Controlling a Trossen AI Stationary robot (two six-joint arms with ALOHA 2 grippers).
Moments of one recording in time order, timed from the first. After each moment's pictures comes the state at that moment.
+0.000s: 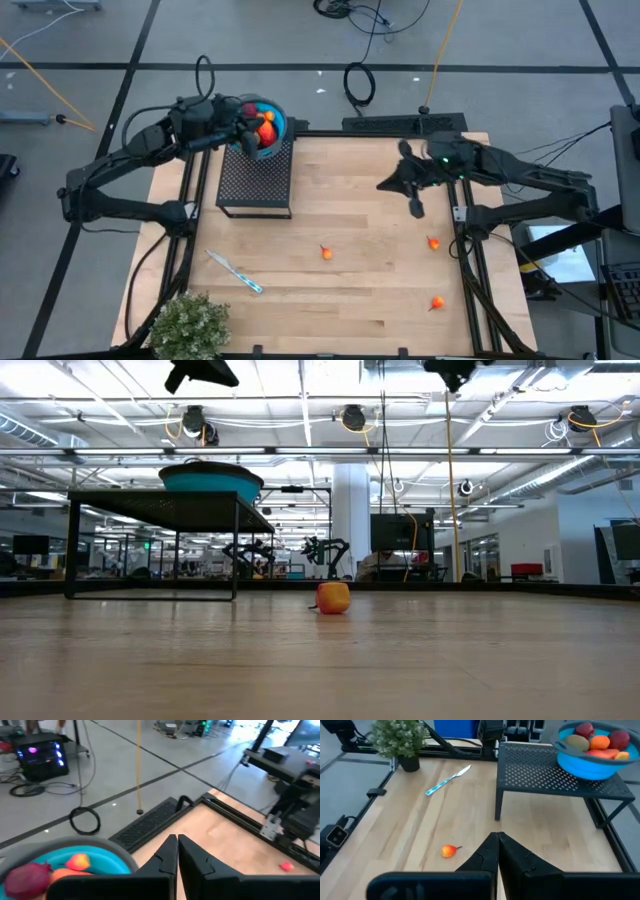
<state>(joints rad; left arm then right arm) 0.43 1.05 1.25 -0.52 -0.18 -0.26 -0.20 1.01 1.11 -0.58 -0.26 -0.15</state>
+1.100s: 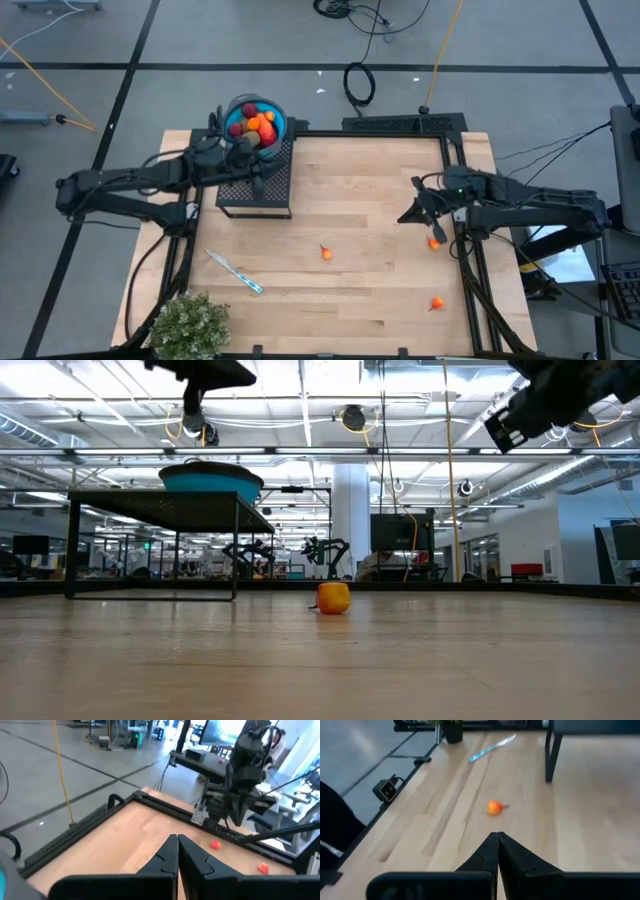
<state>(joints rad) 0.17 0.97 0.86 -0.05 -0.11 -0.28 -0.15 0.62 0.58 -0.43 -0.42 -0.09</state>
